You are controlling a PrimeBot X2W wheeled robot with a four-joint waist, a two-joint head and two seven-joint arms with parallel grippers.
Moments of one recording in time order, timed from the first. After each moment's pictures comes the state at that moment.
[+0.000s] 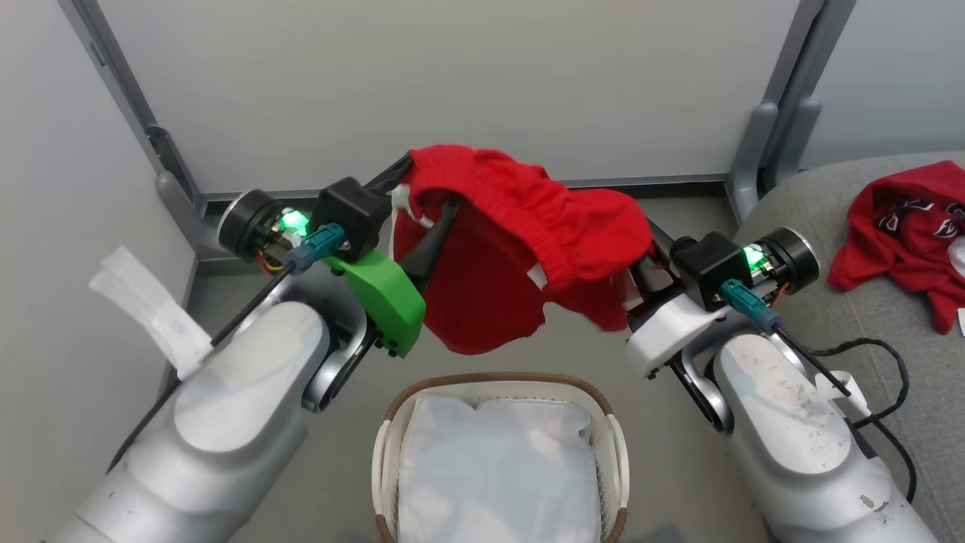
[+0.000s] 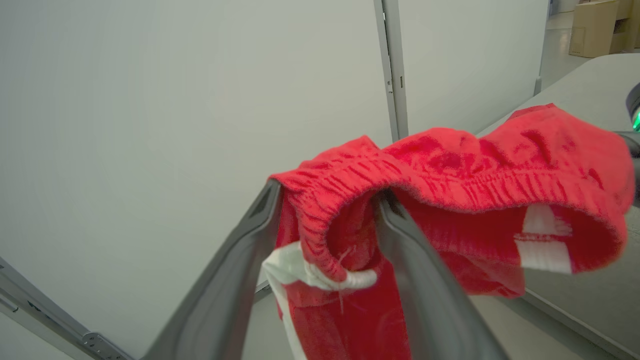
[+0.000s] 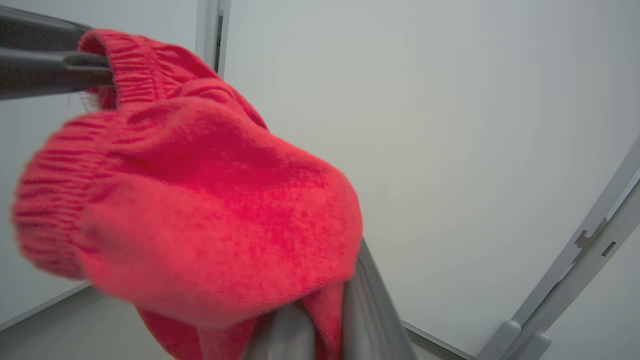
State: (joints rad) left arm -0.78 0.31 -0.85 0.38 -0.56 -0.04 -0.07; right arm -0.54 -0.09 0.35 0.44 0.06 0.13 -0.26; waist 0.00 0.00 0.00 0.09
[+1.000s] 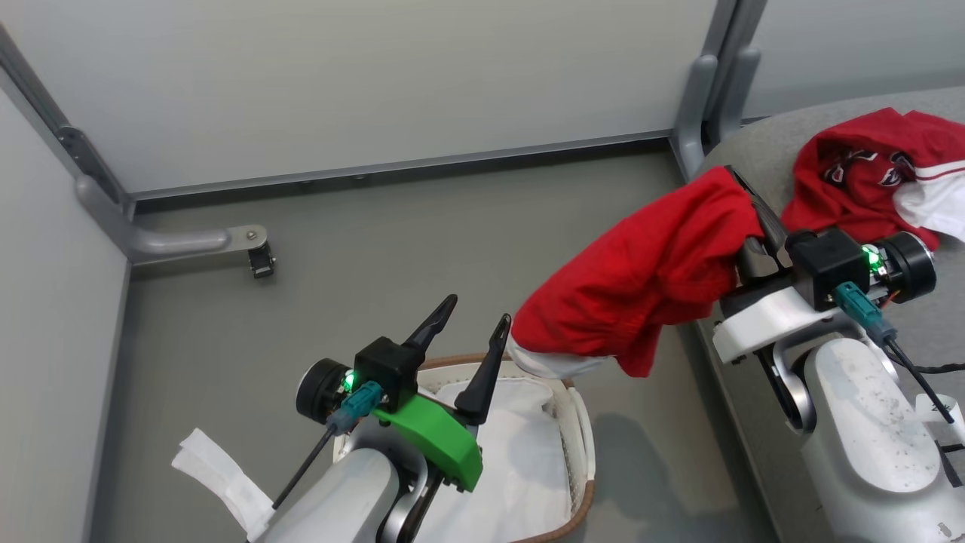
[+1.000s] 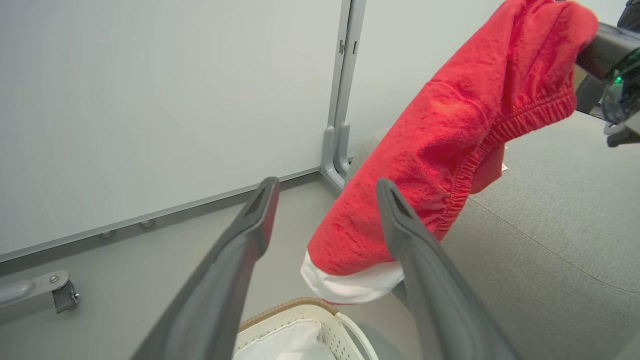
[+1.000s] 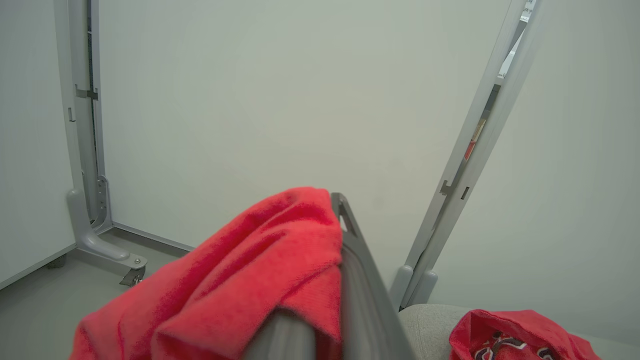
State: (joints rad) left arm -0.43 0.14 -0.77 0.42 -0.57 0.00 -0.26; right arm -0.44 -0.15 0.13 0.28 0.01 0.13 -0.26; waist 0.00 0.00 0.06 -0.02
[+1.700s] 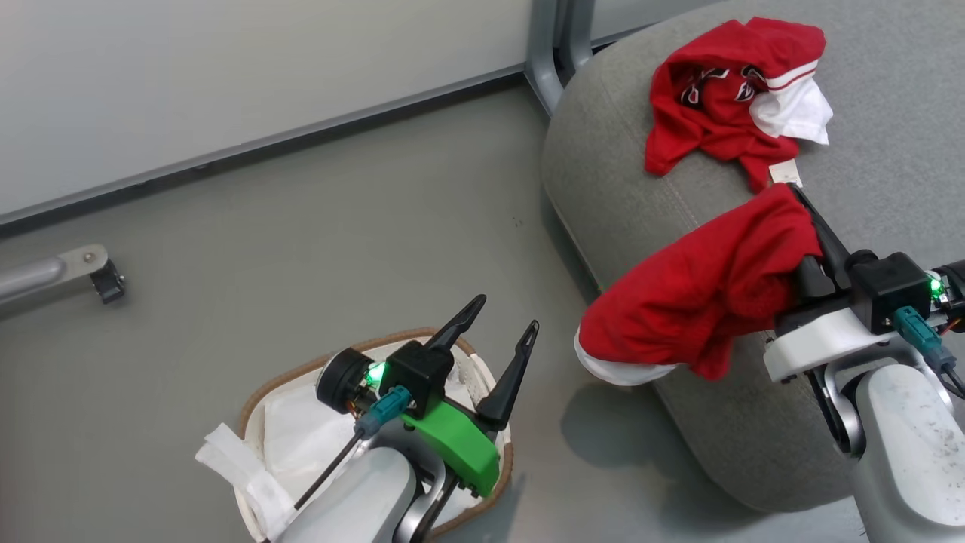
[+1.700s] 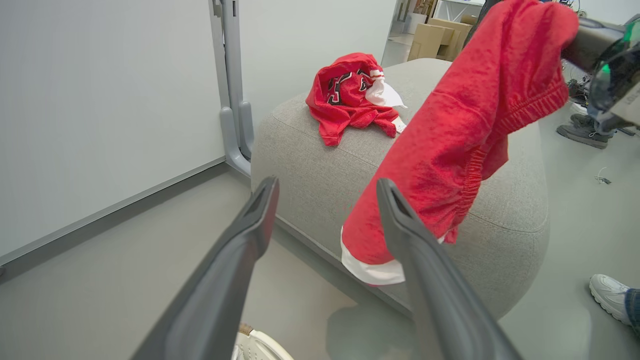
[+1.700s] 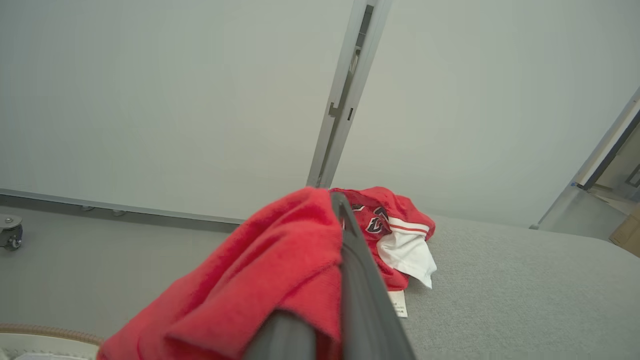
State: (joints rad) left arm -0.43 0.11 -0.78 0.42 -0.46 -0.05 -0.26; right arm -0.33 -0.20 0.05 0.18 0.02 0.13 -0.25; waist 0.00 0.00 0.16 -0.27
